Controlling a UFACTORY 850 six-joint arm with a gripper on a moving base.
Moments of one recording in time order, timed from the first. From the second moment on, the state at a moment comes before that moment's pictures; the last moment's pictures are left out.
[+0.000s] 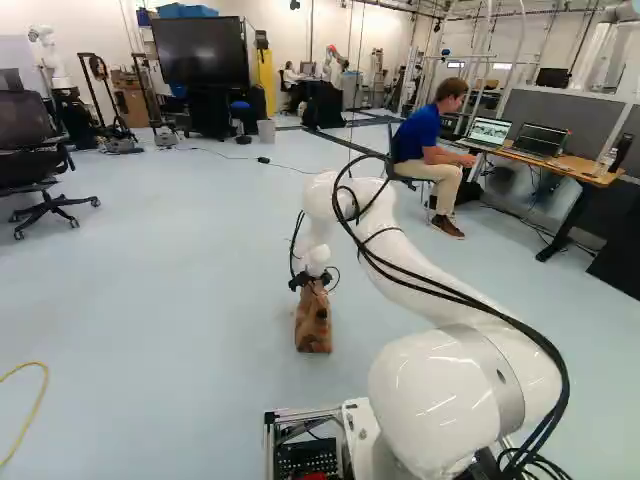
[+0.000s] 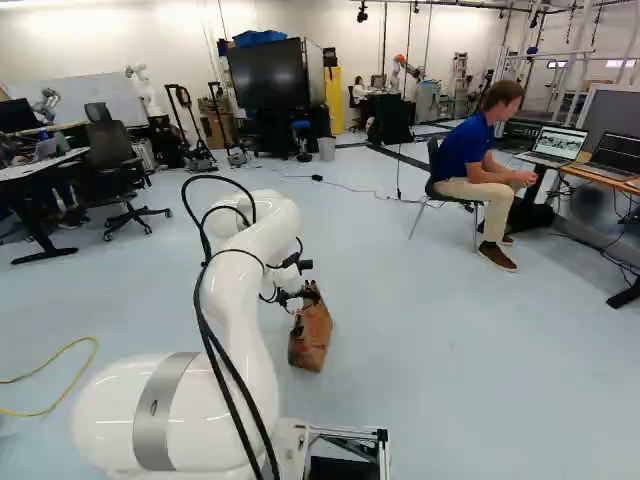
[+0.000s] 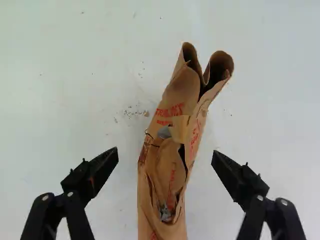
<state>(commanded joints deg) 7.9 -84.7 -94.4 0.0 12.3 0.0</state>
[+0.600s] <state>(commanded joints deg) 7.9 -93.9 -103.4 0.0 12.3 0.0</state>
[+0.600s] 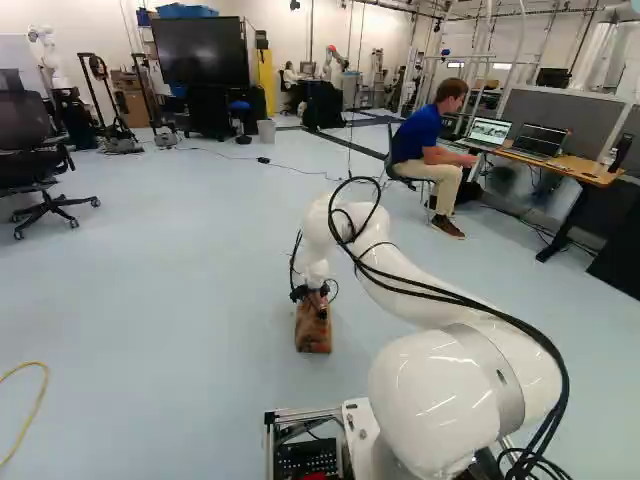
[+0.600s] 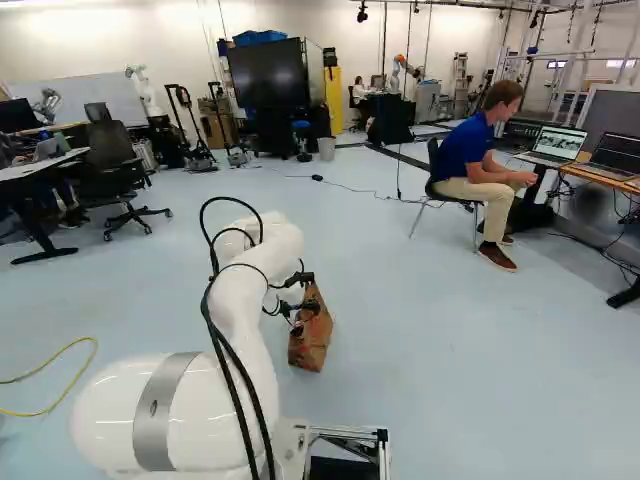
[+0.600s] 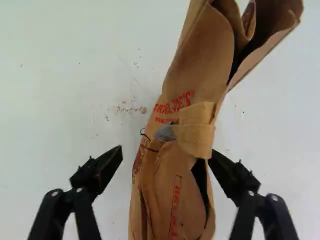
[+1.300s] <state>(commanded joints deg) 7.9 -93.8 -103.3 0.0 12.3 0.0</state>
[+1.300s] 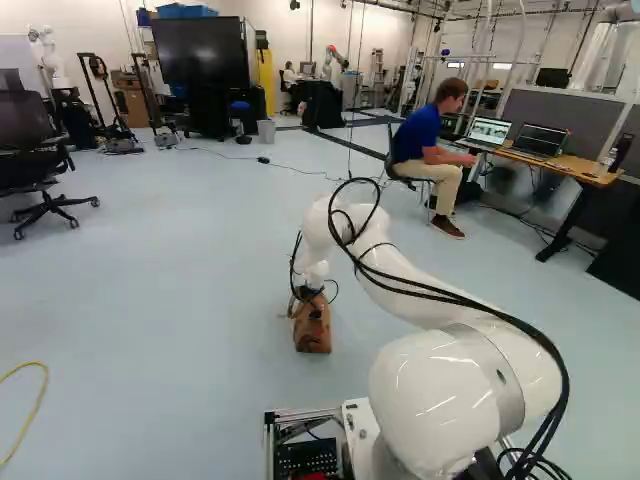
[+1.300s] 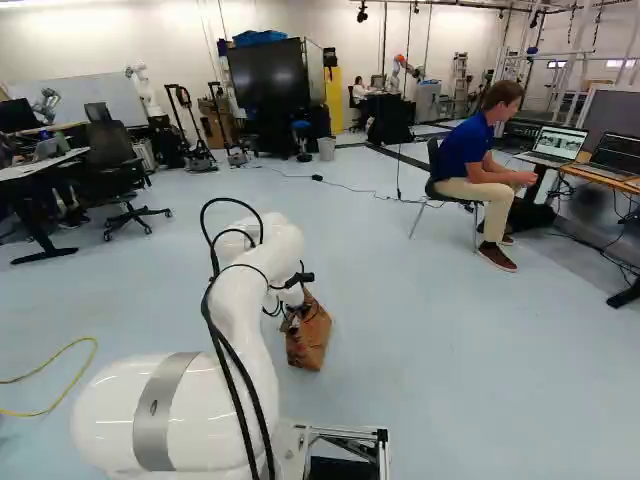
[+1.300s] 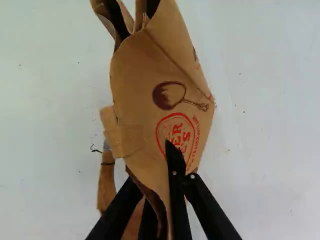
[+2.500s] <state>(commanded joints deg) 7.9 -71.2 -82.7 0.0 12.3 0.0</state>
